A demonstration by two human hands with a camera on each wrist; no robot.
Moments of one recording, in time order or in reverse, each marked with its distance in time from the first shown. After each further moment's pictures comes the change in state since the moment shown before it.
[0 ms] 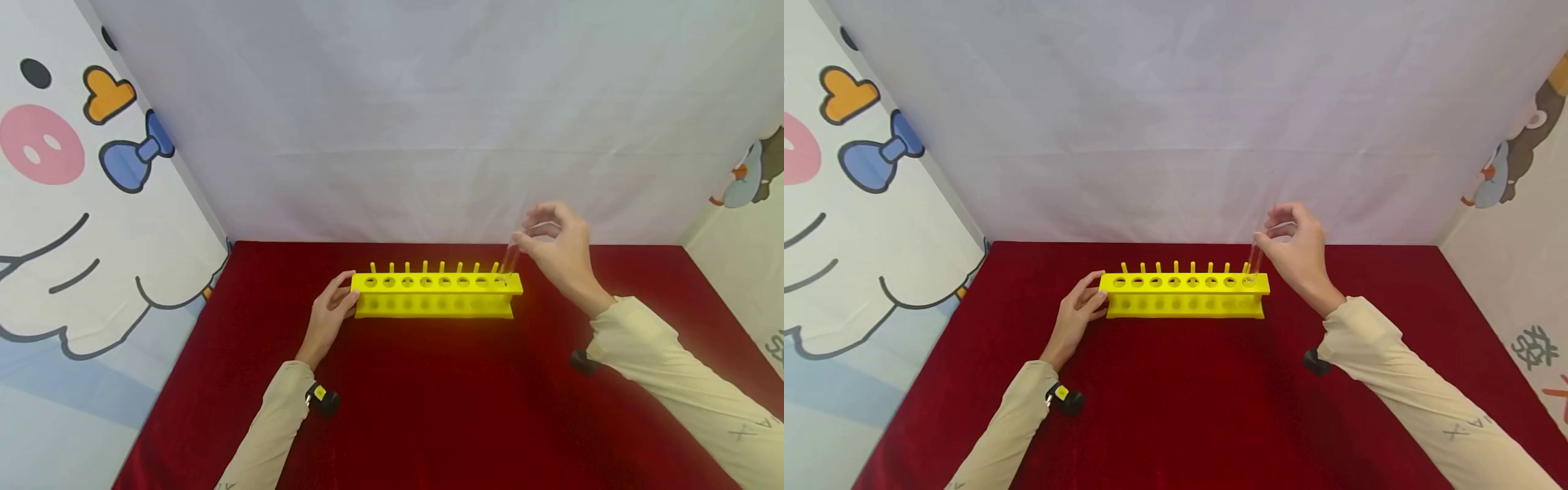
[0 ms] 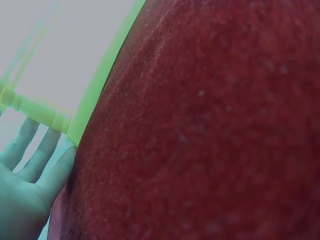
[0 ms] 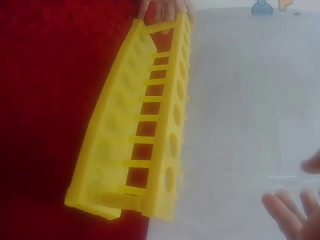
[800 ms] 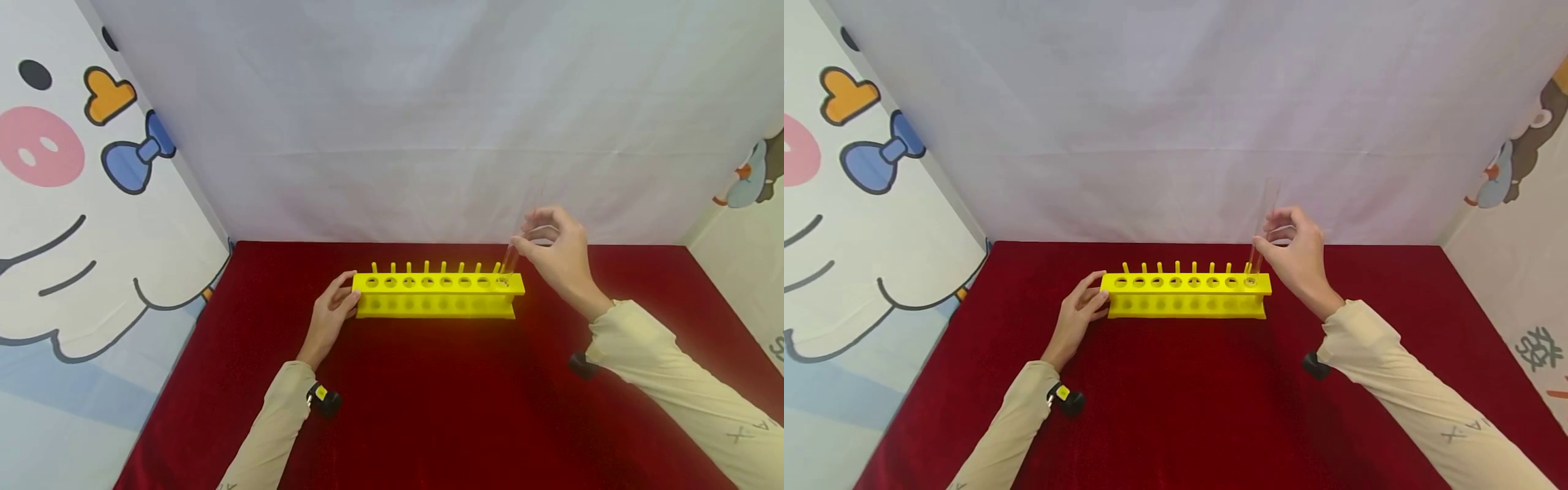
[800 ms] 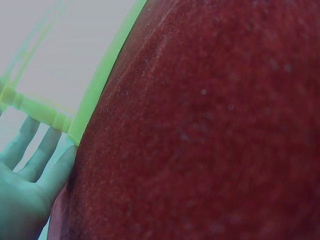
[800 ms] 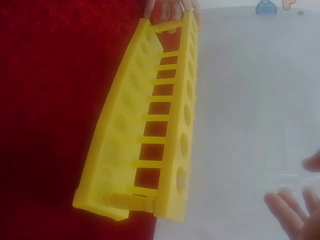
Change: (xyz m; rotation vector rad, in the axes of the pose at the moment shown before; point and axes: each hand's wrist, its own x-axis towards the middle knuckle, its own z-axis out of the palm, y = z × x) left_hand -0.009 0.031 -0.001 -0.030 -0.035 -0.036; right_hand -0.009 -0.028 0.003 0.011 -0.029 -0.016
